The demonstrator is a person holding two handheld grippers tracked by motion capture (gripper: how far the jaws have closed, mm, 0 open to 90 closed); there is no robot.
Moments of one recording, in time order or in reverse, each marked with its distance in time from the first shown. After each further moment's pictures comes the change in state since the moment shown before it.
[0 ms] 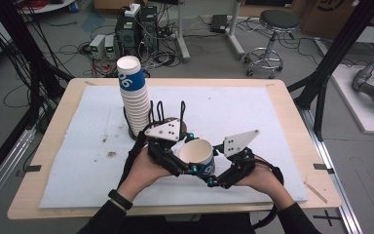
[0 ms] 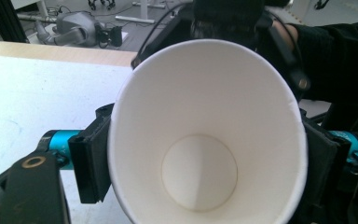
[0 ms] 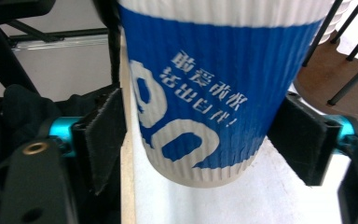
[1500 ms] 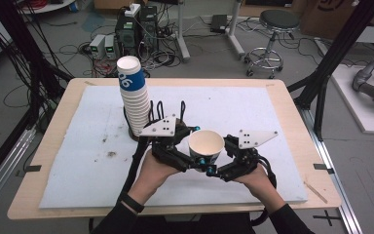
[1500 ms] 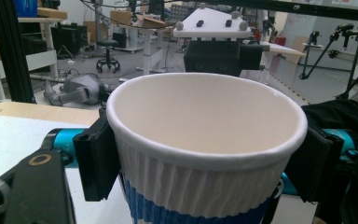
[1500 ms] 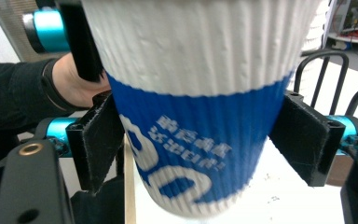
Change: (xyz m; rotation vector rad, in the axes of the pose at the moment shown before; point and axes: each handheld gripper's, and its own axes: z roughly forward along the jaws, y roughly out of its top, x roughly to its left) left arm -0.004 0.003 0.006 -0.286 0.004 -0.038; right arm 0.001 -0.006 -0.008 -0.405 -0.014 0.120
